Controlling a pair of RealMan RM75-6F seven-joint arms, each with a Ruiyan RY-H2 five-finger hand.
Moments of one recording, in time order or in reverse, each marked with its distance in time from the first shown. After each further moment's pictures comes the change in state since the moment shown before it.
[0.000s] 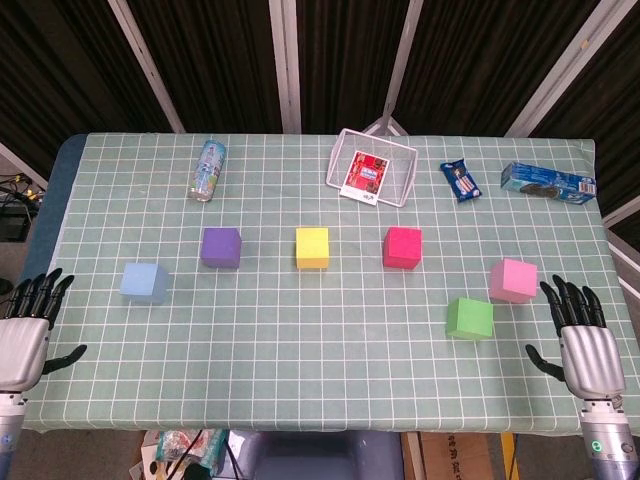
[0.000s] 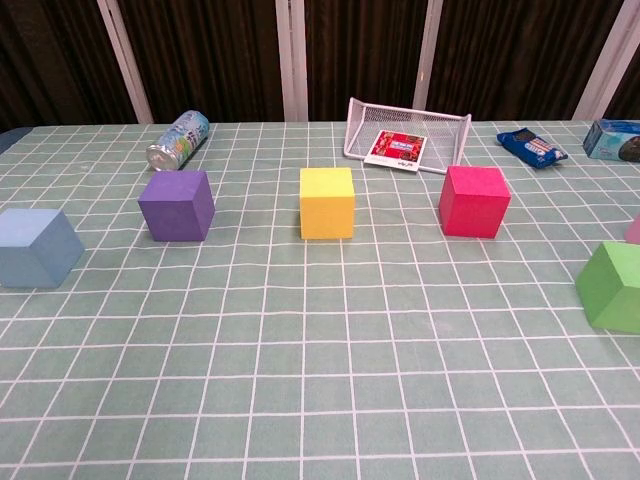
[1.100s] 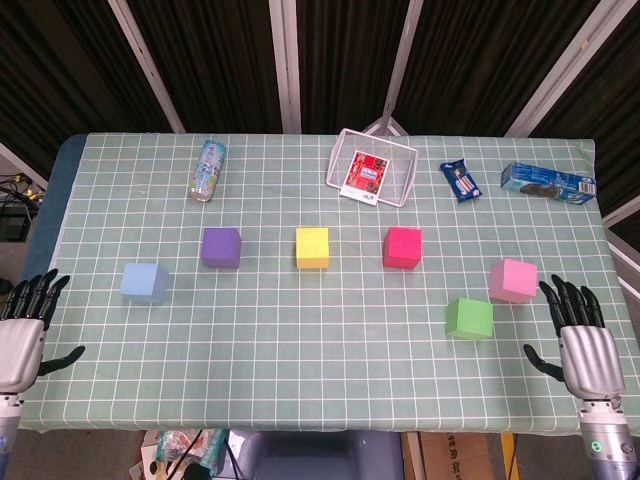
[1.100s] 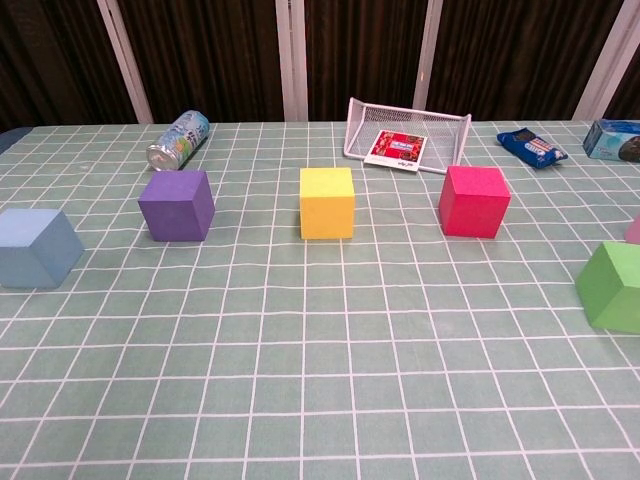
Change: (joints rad) left arm 0.007 0.014 -0.001 -0.017 -0.004 0.003 -0.038; right arm -0.001 -0.002 0.001 0.001 -0.016 0.019 0.028
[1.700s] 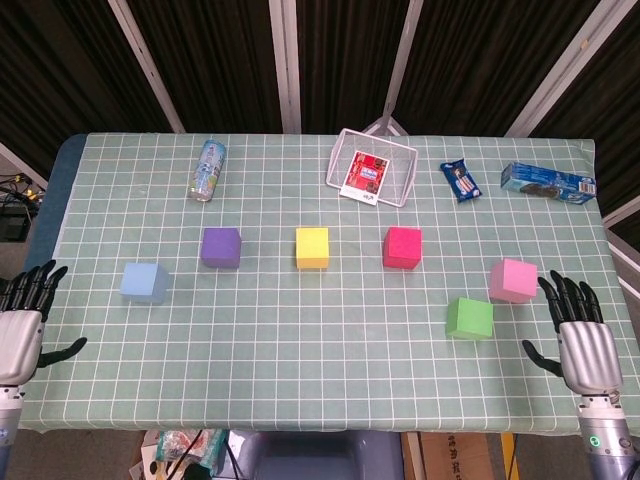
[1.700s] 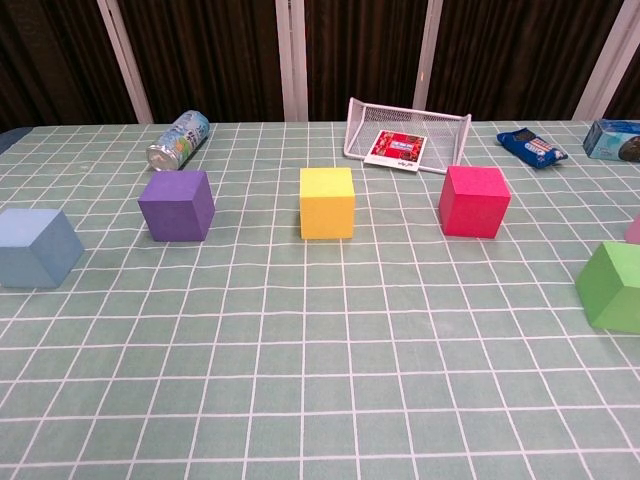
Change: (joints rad) left arm -0.022 0.021 -0.039 -0.064 -0.037 -0.017 0.009; right arm 0.015 -0.016 0.011 0.029 0.006 -0.015 0.019
